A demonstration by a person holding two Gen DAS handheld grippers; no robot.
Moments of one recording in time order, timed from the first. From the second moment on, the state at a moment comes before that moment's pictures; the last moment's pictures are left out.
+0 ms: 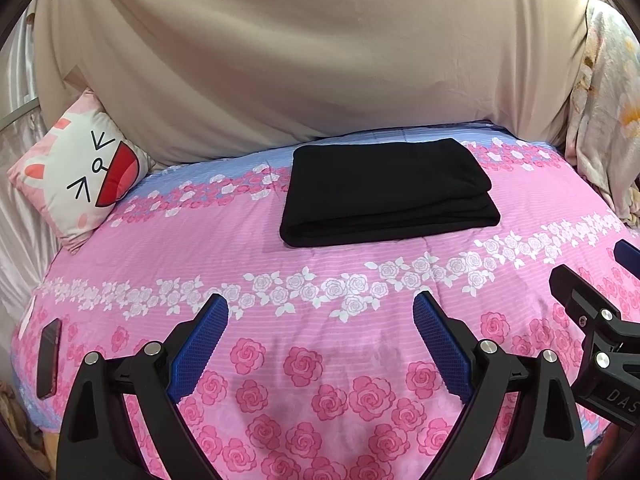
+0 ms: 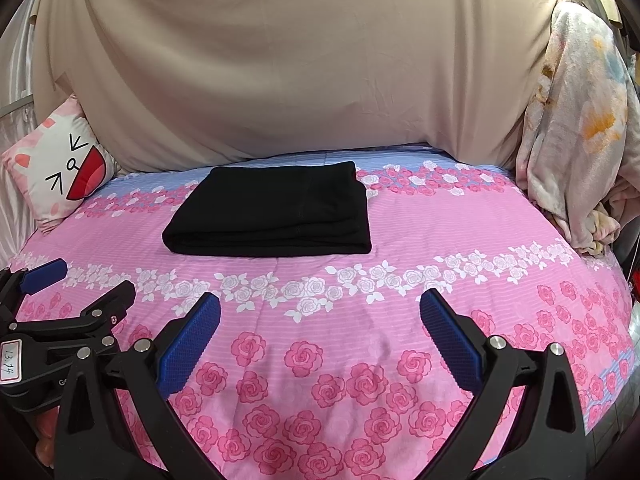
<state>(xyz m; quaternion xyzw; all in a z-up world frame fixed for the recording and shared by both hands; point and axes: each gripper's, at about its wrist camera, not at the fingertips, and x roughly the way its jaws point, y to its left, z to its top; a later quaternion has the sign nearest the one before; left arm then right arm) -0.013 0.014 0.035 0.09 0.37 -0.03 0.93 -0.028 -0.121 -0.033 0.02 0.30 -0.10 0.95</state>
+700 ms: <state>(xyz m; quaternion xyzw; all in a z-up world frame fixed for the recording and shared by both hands) -0.013 0.020 0.034 0.08 0.37 -0.04 0.92 -0.027 -0.118 -0.036 0.02 0.30 -0.10 0.95</state>
